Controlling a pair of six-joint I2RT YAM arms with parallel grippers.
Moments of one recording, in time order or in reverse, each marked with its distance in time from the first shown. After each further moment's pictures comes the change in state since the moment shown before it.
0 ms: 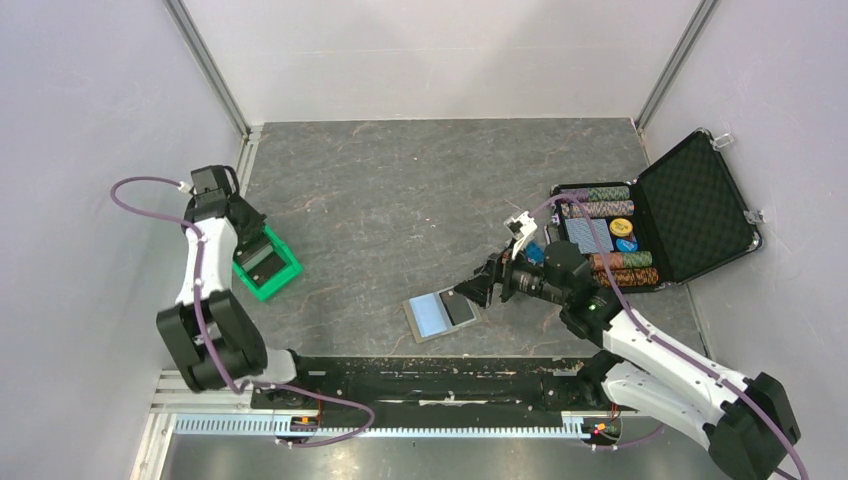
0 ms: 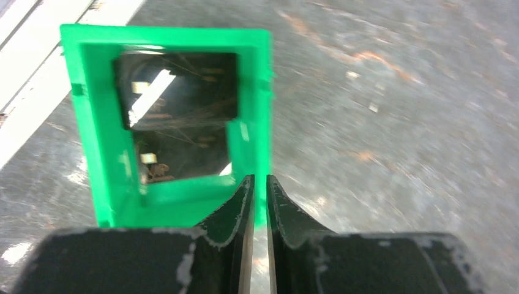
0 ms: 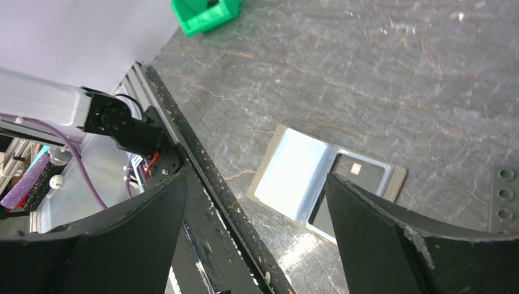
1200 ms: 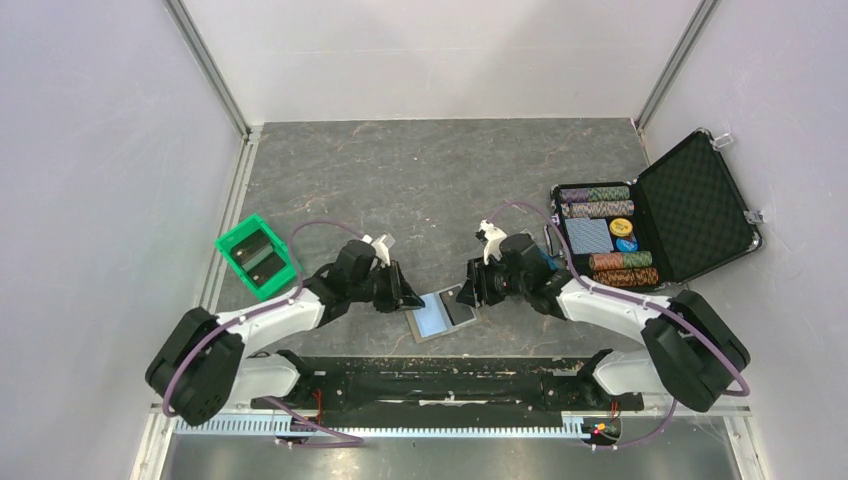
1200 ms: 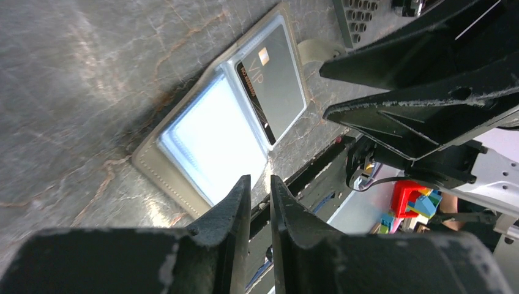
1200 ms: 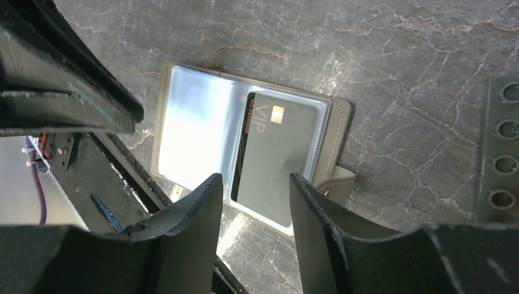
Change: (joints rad) left arm -0.982 -0.246 -0.635 0.615 0.479 -0.386; right arm 0.000 0.455 0.040 -0.042 0.053 -0.058
